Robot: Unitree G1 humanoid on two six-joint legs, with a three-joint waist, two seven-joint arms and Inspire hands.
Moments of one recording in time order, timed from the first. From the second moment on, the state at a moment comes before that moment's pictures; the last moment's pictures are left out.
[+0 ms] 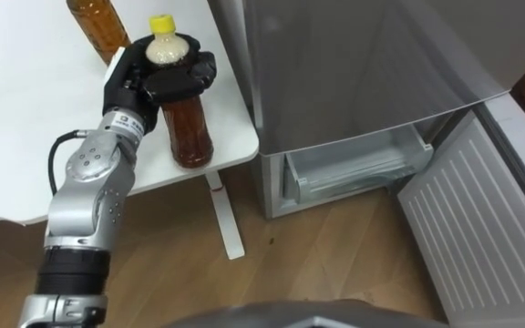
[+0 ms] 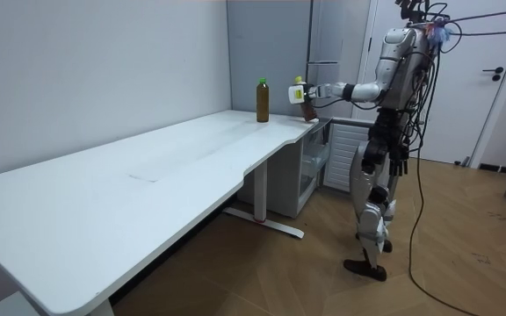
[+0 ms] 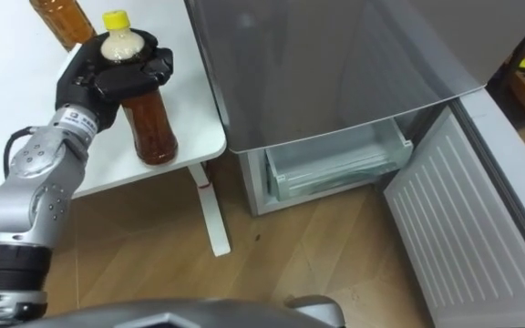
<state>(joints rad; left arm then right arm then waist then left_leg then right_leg) -0.07 0.22 0.00 -0.01 -0.32 0.24 -0.05 0.10 -0.24 0.01 1.33 -0.28 0.26 0.23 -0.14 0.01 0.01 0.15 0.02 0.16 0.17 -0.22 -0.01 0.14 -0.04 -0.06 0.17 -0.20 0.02</state>
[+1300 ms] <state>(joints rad) 0.18 0.23 -0.10 -0.26 -0.36 0.24 -0.19 0.02 -0.24 0.06 1.32 -0.27 0.18 0.07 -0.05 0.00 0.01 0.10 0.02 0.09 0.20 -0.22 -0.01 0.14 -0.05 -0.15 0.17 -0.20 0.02</state>
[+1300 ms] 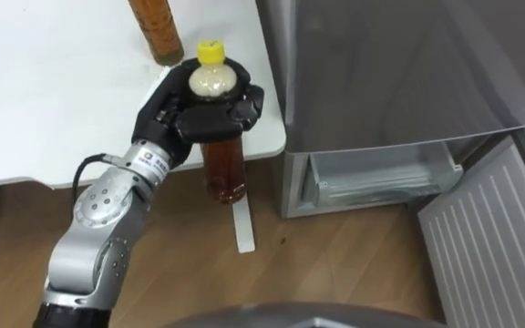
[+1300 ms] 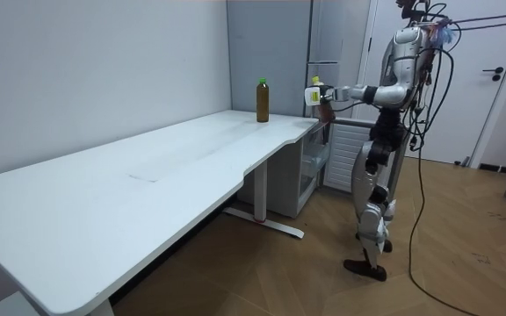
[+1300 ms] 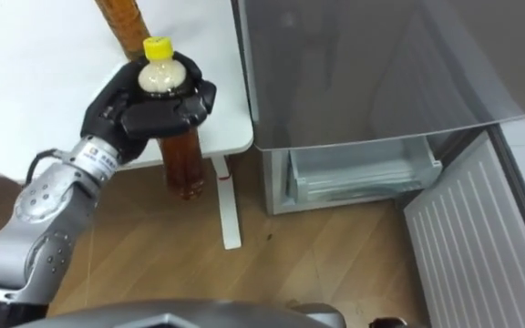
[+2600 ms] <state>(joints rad) 0.27 0.22 -0.14 -0.11 -0.36 0.19 -0.21 0.10 -0.19 0.21 0.52 -0.09 0.09 0.35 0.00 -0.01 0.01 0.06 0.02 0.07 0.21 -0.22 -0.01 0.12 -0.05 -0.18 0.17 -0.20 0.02</state>
